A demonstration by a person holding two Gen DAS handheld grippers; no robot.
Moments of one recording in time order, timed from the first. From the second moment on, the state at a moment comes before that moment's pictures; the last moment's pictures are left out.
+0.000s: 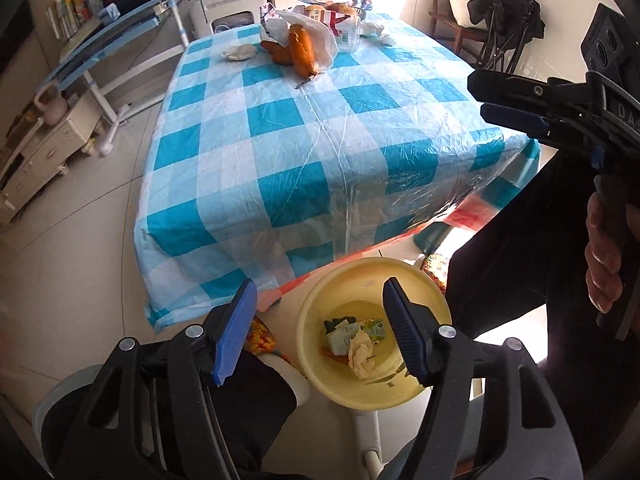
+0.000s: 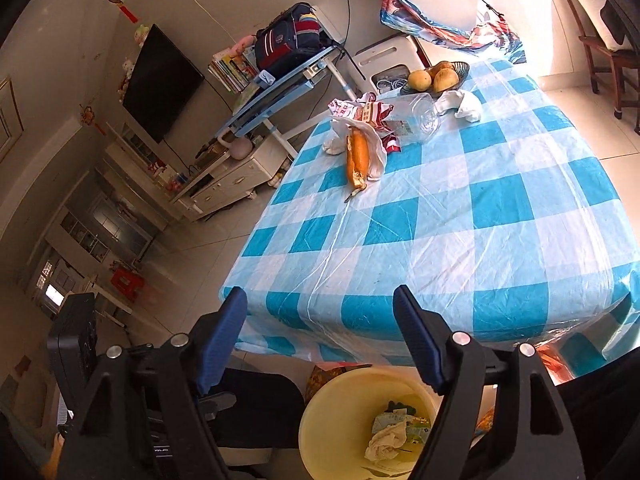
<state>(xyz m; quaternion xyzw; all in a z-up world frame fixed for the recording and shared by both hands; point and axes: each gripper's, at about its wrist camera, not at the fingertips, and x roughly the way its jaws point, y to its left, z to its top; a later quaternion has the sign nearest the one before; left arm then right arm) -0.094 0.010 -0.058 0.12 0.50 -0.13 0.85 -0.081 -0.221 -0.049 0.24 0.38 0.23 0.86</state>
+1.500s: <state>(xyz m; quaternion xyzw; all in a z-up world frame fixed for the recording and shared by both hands) 0.233 -0.013 -0.115 0.06 0.46 -0.08 0.88 -0.072 -0.167 -0.078 0.17 0.45 0.26 0.84</state>
